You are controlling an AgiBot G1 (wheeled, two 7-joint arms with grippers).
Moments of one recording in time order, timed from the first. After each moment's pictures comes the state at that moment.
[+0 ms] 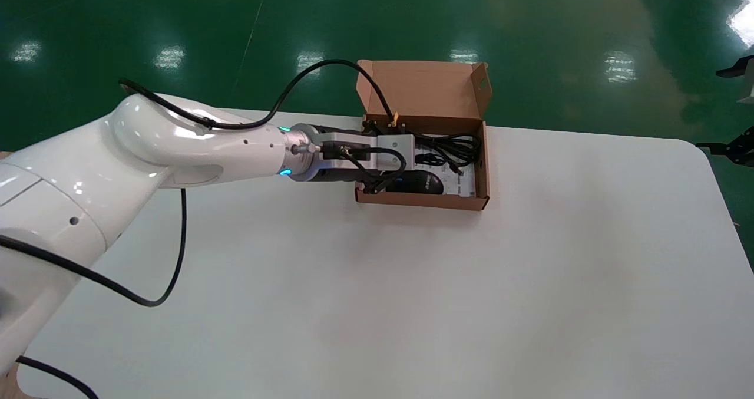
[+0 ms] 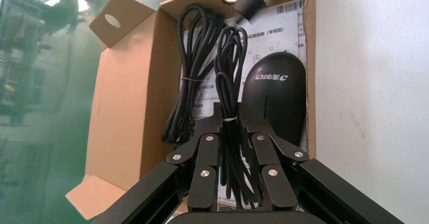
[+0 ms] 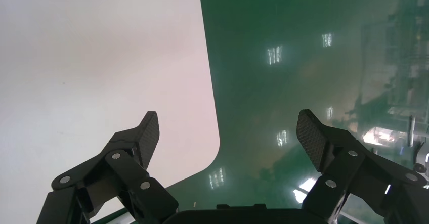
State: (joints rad) left arm -1.70 1.37 1.25 -0.48 1.17 0.71 0.37; right arm 2.14 -0.87 -0.88 -0.04 -1.65 -1.17 -0.72
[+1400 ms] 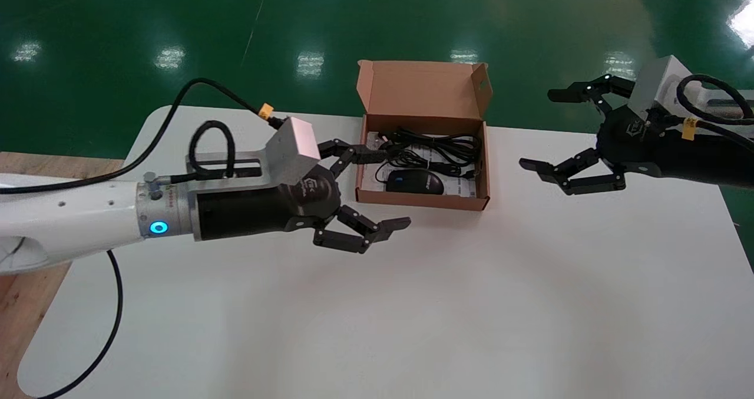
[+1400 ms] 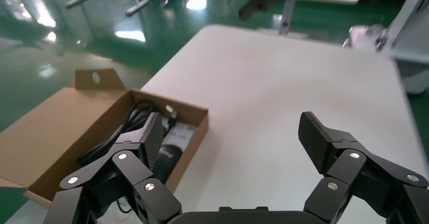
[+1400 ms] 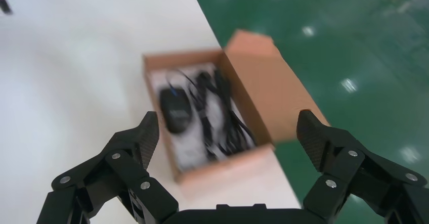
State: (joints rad) left arm -1.36 0.96 0.72 -0.92 0.93 1.14 0.07; right arm 1.56 -0.73 -0.56 0.67 -1.15 -1.34 -0.23
